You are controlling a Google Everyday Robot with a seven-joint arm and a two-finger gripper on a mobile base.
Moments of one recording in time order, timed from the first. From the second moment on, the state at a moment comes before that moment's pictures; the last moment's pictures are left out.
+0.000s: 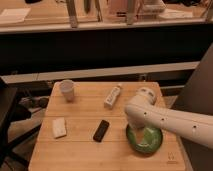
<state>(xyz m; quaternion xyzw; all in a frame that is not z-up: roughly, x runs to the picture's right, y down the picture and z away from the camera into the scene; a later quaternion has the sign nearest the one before) 0.154 0.207 0.728 -0.30 -0.01 -0.14 0.94</state>
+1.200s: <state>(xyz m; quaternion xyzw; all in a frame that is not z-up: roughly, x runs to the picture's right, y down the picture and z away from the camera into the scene) 0.121 0.233 0.757 -0.31 -0.03 -0.18 0.93</state>
